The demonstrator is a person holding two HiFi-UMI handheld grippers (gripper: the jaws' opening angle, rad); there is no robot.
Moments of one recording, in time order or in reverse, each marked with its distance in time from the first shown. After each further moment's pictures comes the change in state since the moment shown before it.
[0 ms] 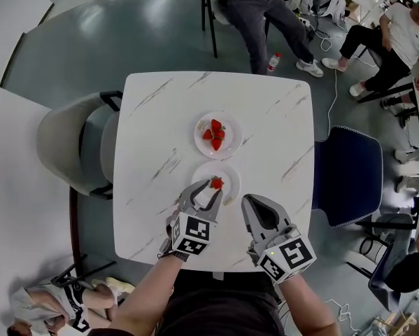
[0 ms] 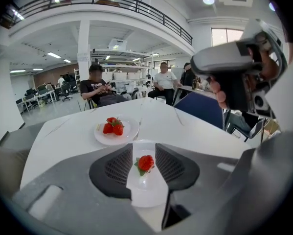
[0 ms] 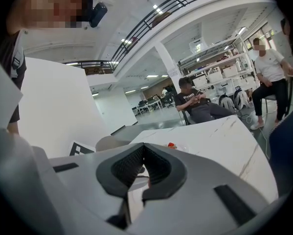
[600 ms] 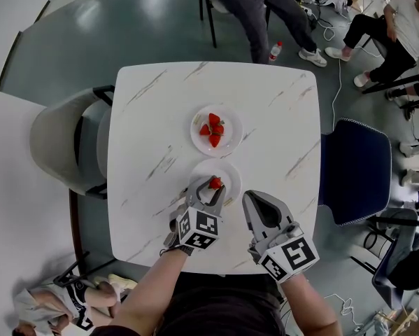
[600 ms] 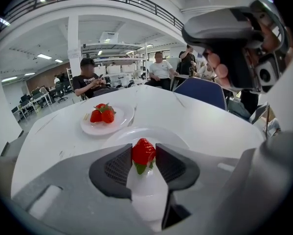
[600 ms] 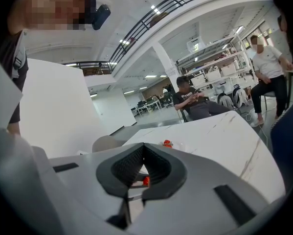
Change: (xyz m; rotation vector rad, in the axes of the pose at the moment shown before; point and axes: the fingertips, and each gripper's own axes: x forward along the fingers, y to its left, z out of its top) left arm 0.044 -0.007 -0.034 0.085 0.090 -0.010; right arm 0.012 -0.019 -0.015 0.016 -0.007 -0.006
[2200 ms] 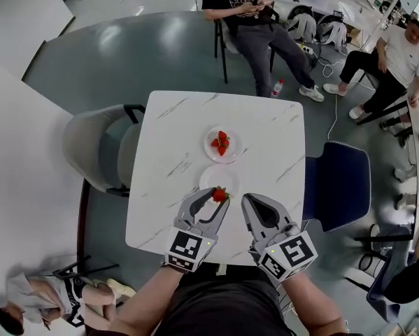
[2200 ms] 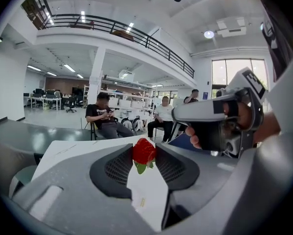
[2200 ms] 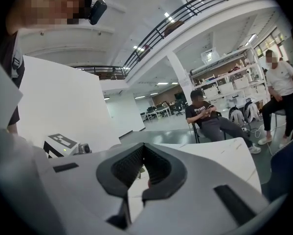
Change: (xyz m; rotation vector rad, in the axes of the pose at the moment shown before) left arm -0.192 -0.021 0.136 -0.204 -0.432 0.023; right arm -0.071 0.084 0.093 -0.110 -0.070 0.094
